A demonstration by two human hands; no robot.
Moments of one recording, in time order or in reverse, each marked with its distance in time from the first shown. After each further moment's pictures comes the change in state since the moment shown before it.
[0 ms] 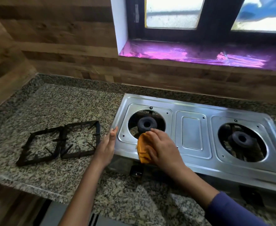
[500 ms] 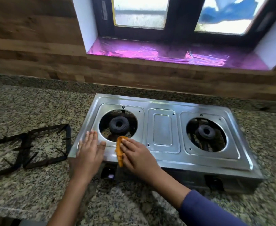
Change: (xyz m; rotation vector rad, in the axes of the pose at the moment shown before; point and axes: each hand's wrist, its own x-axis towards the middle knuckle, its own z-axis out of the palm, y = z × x) left_hand 0.000 -0.008 0.053 0.528 0.122 0.174; right_hand -0.026 0.023 0.013 -0.118 -0.012 -0.215
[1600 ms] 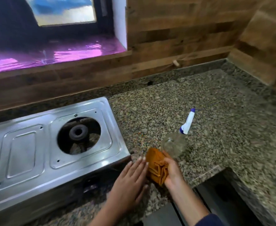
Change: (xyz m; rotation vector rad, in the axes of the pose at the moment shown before) left_hand -0.147 0.381 0.246 0.189 -0.371 1.144; right_hand -0.385 0.232 -0.154 1.691 1.237 1.524
